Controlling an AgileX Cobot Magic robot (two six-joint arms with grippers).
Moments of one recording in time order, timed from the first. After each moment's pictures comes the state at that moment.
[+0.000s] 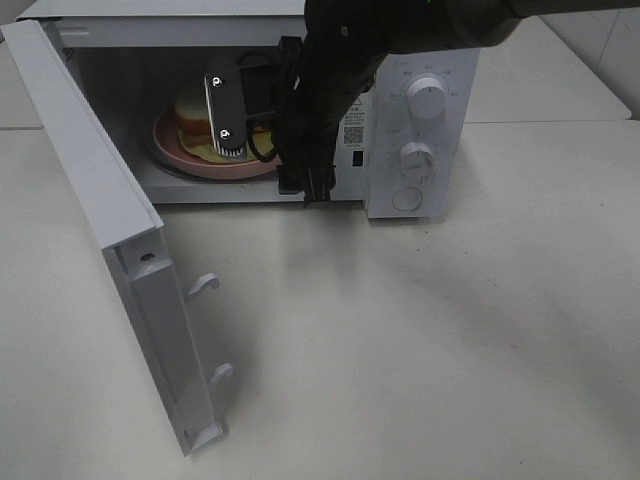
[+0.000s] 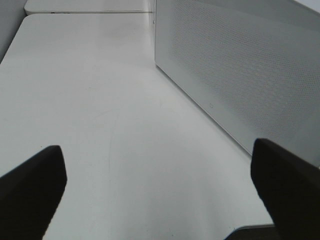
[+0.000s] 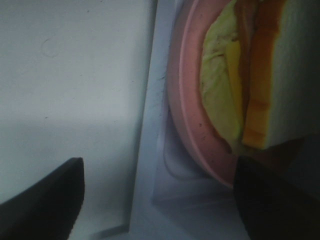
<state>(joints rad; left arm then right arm) 0.03 -0.01 -0.52 -0.12 1.07 0.07 0.67 2.07 -1.59 -0.21 0.49 -0.99</state>
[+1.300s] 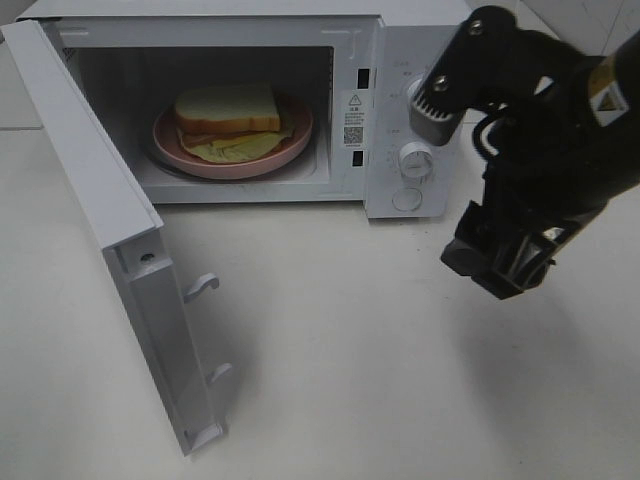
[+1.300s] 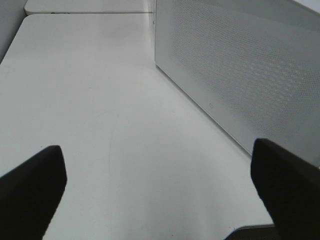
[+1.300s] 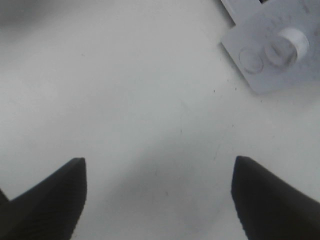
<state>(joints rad) 0.03 -0.01 -0.52 -0.12 1.07 0.07 0.67 1.25 -0.88 -0.20 0.71 -0.20</state>
